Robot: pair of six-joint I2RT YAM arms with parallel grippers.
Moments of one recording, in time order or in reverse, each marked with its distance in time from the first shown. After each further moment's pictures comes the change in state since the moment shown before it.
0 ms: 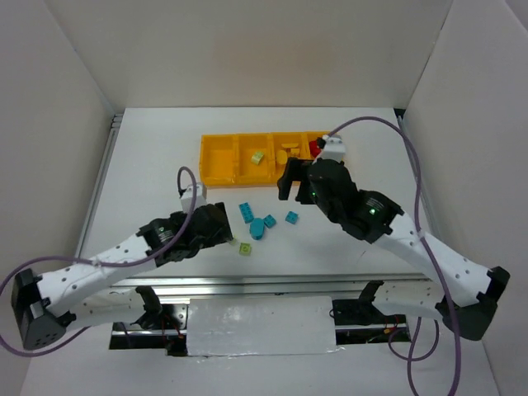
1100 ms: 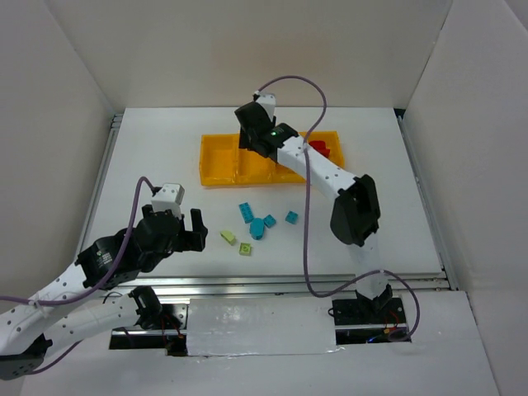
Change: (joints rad) left arm 0.006 -0.300 0.020 -0.064 0.009 0.362; right arm -0.166 0.883 0.722 0.006 -0.016 -0.031
